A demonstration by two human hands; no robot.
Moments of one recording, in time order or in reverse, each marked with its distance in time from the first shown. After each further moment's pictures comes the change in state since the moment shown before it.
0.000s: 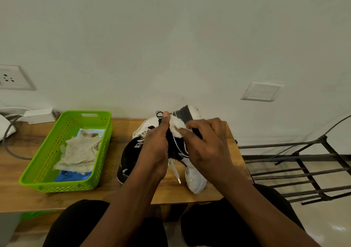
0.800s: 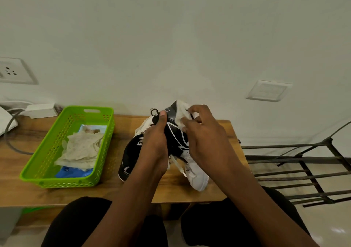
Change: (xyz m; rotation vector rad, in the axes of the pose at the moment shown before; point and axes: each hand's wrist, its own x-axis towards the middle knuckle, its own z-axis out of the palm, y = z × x) left_hand 0.017 -0.007 -0.009 -0.067 0.091 -0.006; right_hand 0.030 -0.014 -0.013 0.151 -0.452 0.232
